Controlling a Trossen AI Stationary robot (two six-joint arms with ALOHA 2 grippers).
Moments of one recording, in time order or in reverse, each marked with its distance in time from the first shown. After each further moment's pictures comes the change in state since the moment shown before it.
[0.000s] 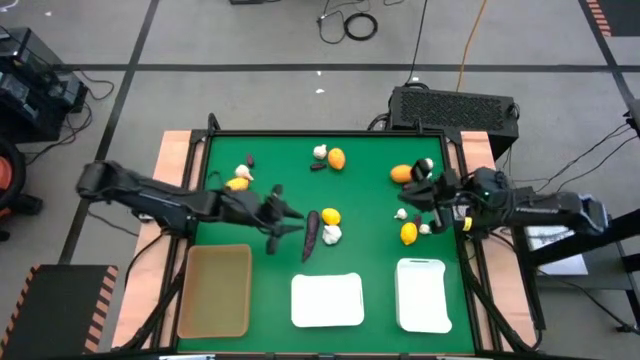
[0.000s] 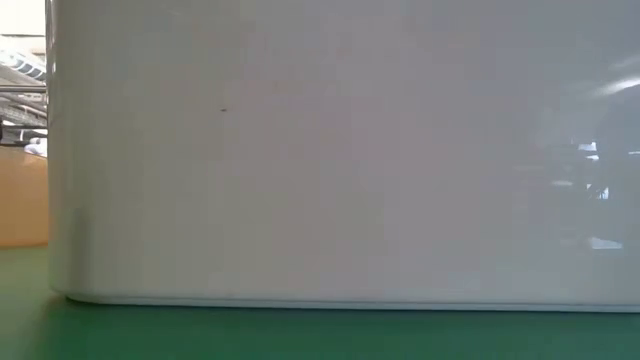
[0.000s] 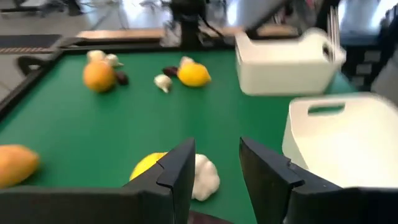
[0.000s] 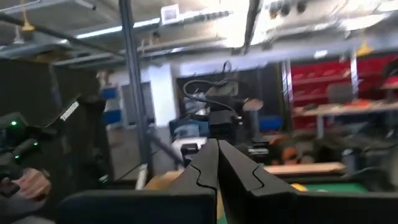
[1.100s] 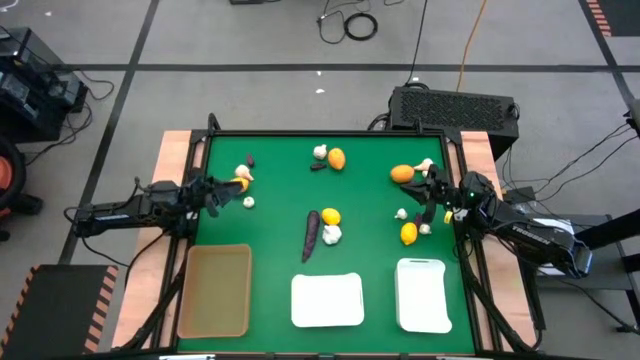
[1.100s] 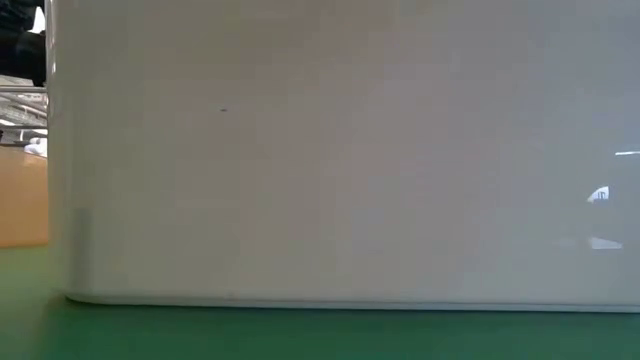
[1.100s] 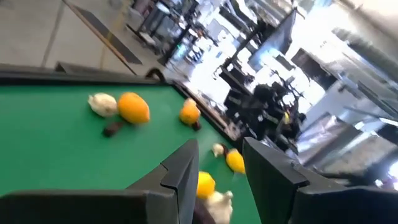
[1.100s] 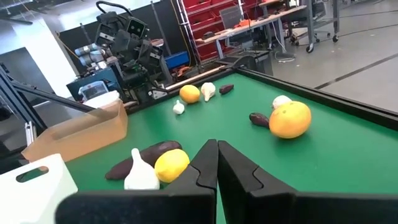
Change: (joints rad) left arm 0.188 -1.249 -0.514 -0.367 -0.244 -0.694; right arm -0.416 -0.430 -0.288 -0.494 -0.009 0.074
